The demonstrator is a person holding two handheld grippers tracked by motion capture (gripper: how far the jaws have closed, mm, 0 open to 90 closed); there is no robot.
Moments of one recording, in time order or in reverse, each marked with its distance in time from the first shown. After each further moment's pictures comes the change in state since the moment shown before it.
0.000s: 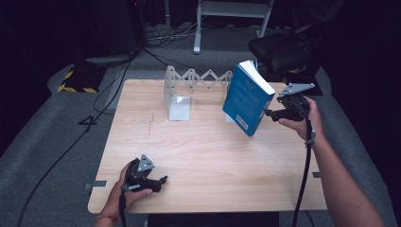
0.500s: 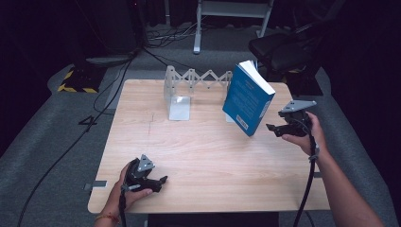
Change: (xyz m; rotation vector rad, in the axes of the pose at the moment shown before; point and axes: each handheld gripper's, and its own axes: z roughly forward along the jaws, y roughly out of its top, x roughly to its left) left arm 0.000 0.000 0.001 -0.004 0.002 0.000; right arm 0.013 -0.047 0.001 0.023 0.039 -0.028
